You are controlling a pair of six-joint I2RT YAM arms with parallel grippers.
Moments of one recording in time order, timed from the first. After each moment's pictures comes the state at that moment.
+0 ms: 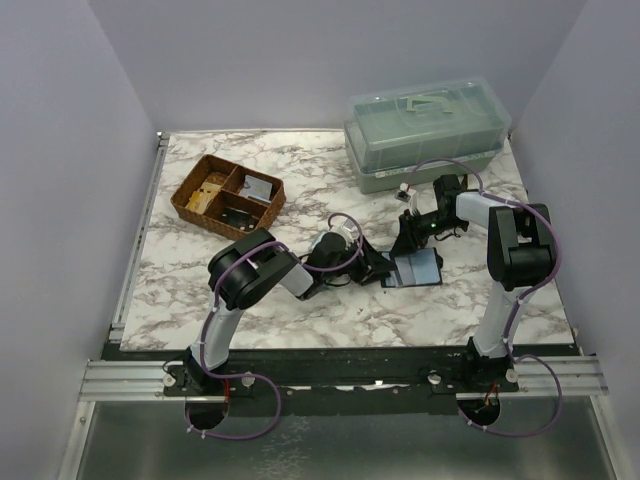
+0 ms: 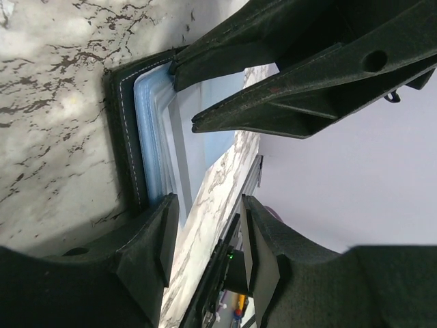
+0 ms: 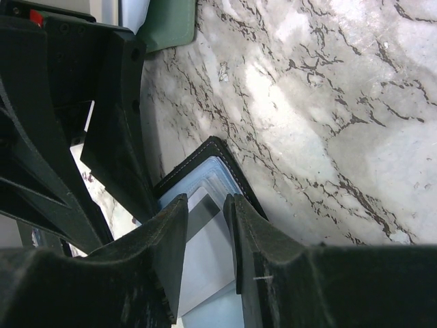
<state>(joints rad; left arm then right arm) -0.84 2.11 0.85 0.98 0.35 -1.39 0.09 1.96 1.19 -0.65 -0.96 -0.62</state>
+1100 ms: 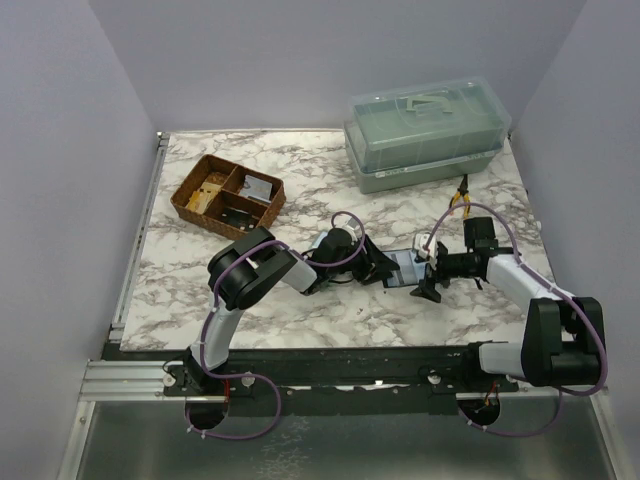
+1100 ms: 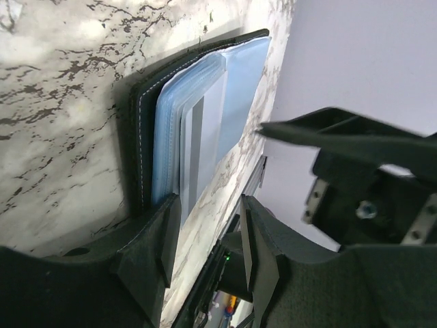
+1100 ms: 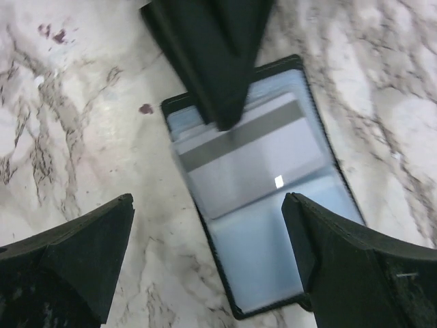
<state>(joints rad) -0.84 2.11 0.92 0.82 0.36 -1.41 0.01 1.31 0.65 -0.49 -0.85 -1.15</state>
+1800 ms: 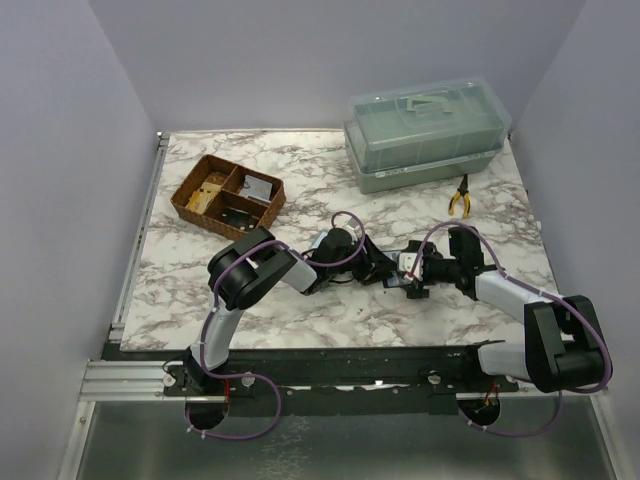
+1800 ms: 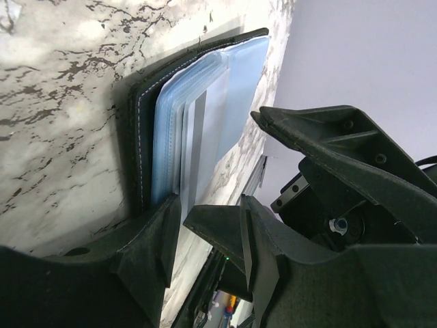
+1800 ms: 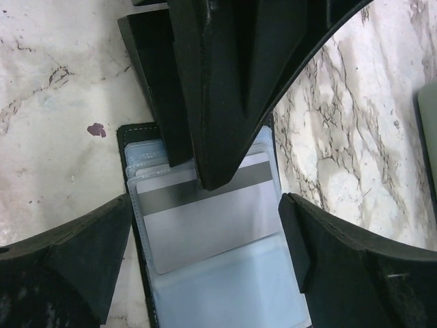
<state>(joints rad) -0.84 2.11 0.92 0.82 0.36 -1.41 0.15 1.29 0.43 -0.02 -0.79 -1.31</state>
